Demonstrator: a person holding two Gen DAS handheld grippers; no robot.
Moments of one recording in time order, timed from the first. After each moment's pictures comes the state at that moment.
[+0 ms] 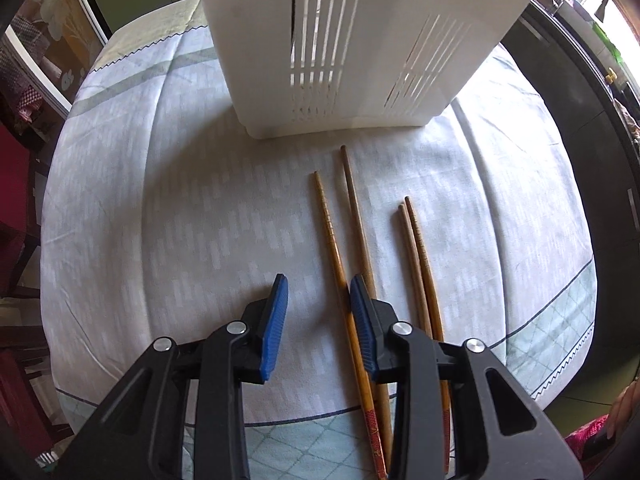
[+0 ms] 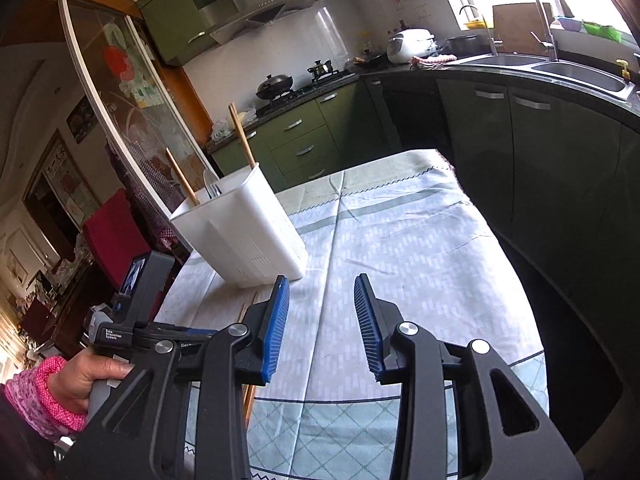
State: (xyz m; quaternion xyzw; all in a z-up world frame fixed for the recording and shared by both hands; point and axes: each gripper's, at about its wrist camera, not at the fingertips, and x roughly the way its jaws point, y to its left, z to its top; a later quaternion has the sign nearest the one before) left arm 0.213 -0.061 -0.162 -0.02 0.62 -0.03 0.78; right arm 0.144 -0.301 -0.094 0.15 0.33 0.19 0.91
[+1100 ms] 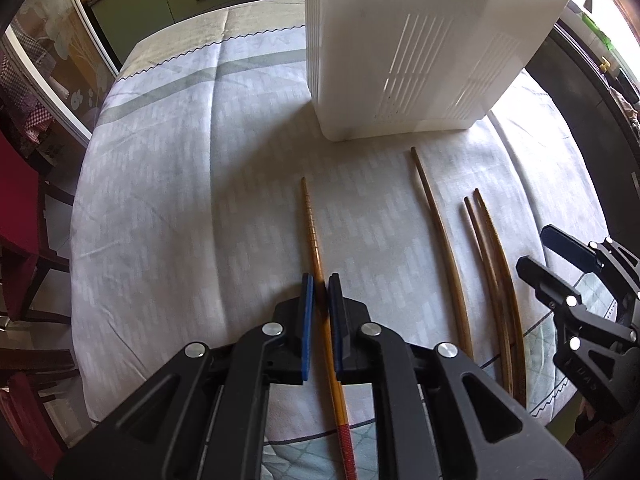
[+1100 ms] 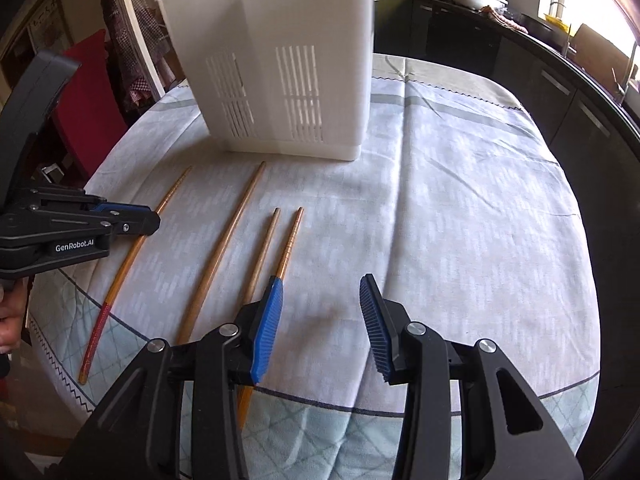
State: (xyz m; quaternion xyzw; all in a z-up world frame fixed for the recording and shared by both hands) left arm 0.205 -0.017 -0.160 0.01 0.59 -0.04 0.81; right arm 0.198 -0.138 -0.183 -0.05 0.47 0.18 0.86
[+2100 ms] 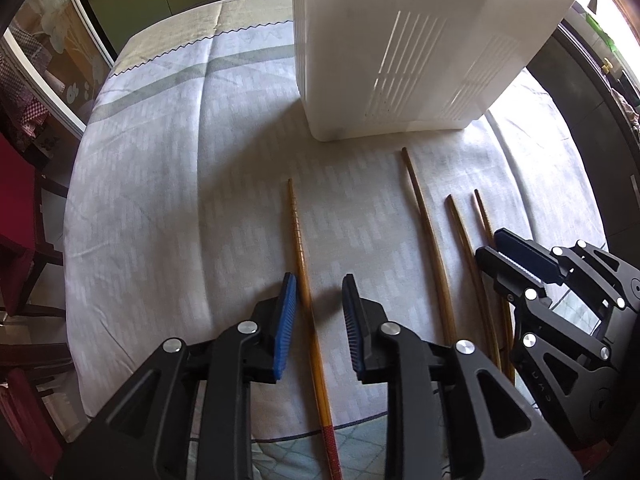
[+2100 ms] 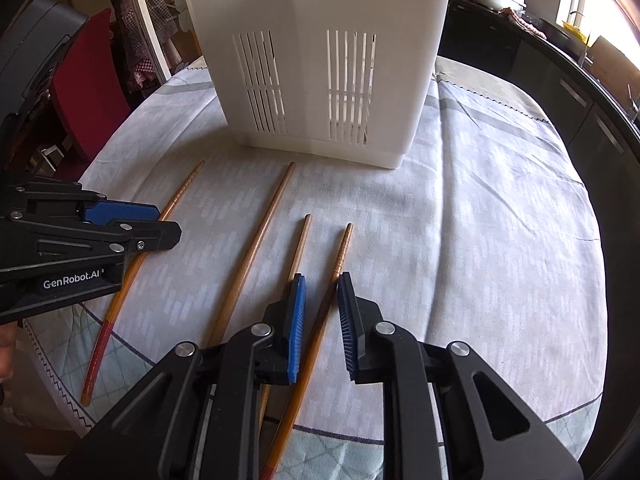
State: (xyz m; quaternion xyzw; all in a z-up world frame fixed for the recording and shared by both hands) left arm 0.211 -0.019 -0.161 0.00 0.61 -0.04 0.79; right arm 0.220 -0.084 -0.197 -0.09 0.49 0.19 0.85
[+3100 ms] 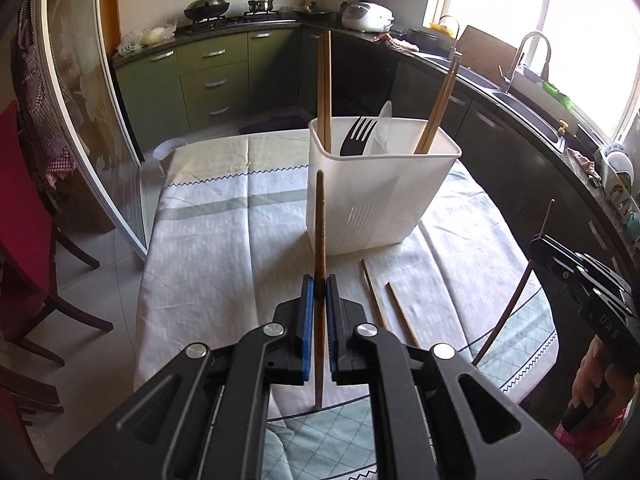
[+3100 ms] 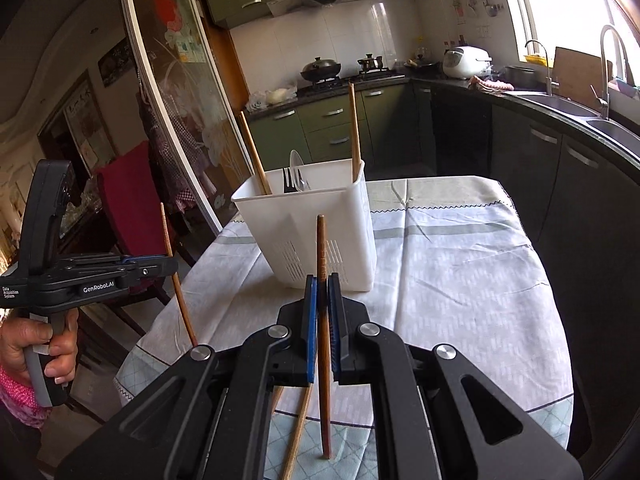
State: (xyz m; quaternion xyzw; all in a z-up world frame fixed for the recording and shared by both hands) left arm 0.150 0.004 -0.023 -0.02 0.44 -0.06 0.90; right arm 0.159 -0.184 -0.059 0.06 0.31 0.24 0.92
